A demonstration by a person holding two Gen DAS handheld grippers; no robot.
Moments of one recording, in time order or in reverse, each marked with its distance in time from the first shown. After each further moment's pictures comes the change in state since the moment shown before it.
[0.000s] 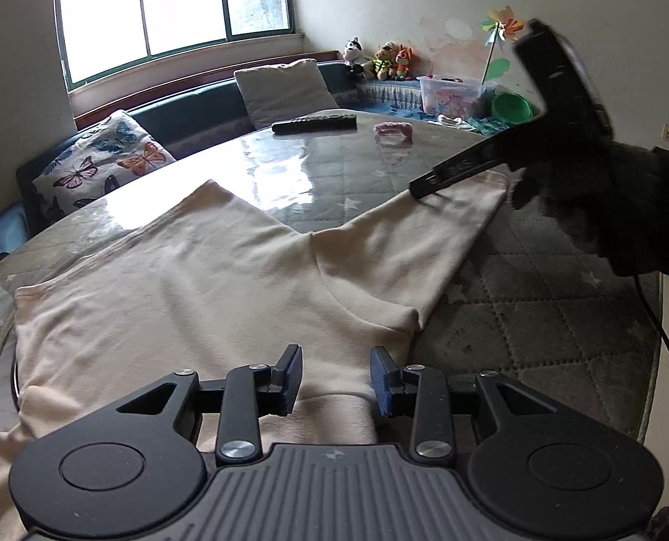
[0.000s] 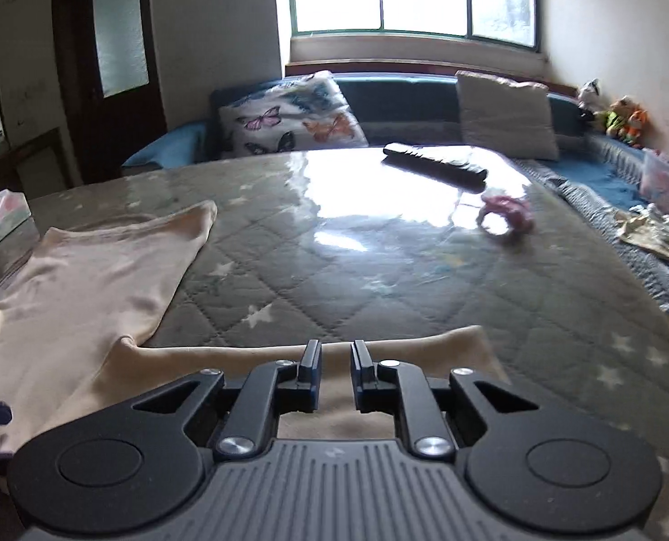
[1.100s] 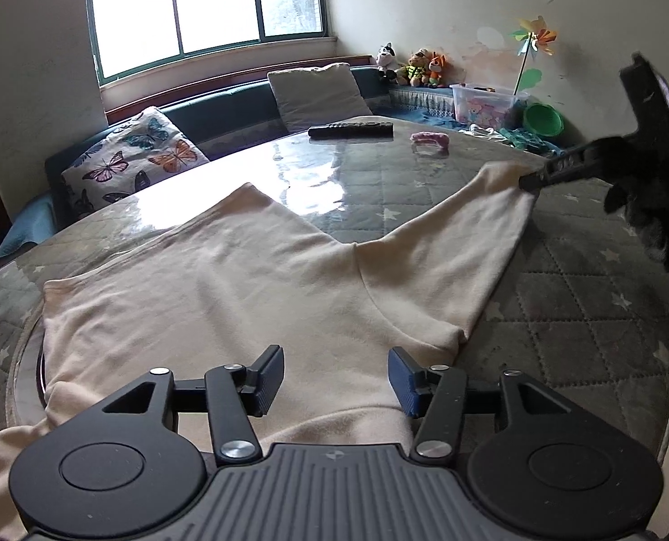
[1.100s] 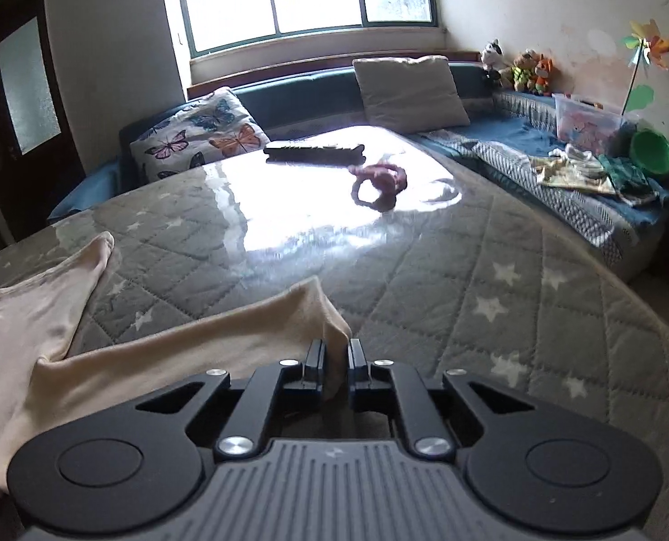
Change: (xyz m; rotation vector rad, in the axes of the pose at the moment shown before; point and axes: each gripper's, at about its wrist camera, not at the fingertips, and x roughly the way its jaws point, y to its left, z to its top) left arm -0.002 0.012 0.006 -0.049 -0.012 0.075; right arm -0.037 -0.063 -0.023 0.207 -0.052 -0.160
